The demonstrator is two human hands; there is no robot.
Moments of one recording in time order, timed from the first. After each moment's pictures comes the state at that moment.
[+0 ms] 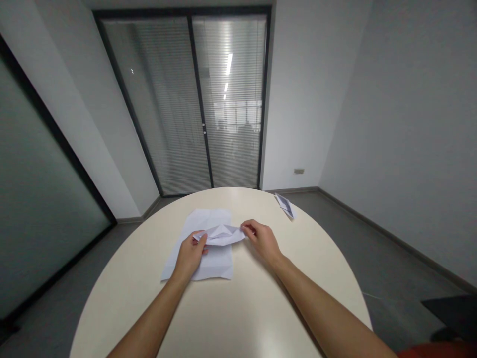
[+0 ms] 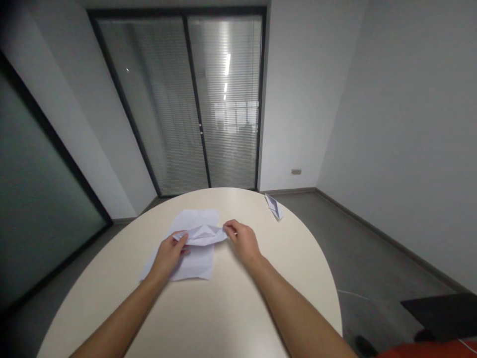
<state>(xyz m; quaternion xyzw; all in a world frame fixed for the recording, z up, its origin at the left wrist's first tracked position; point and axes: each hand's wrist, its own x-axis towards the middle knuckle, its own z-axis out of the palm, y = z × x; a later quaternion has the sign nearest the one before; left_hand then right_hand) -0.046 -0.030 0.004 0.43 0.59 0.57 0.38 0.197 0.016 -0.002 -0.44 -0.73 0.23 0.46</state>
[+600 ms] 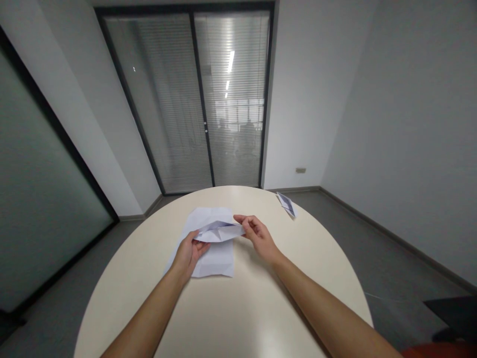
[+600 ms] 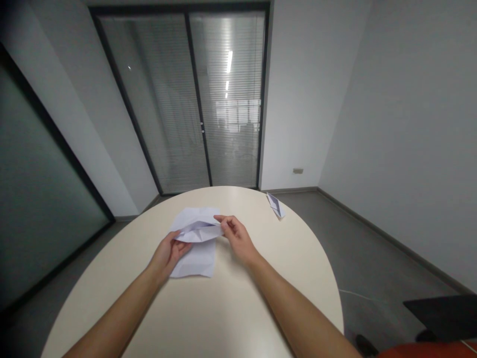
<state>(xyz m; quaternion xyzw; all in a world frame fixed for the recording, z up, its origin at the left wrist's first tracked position) -0.046 -0.031 0.012 0.19 0.47 0.65 0.57 0.179 -0.006 0.015 -0.28 -0.63 0.50 0.52</state>
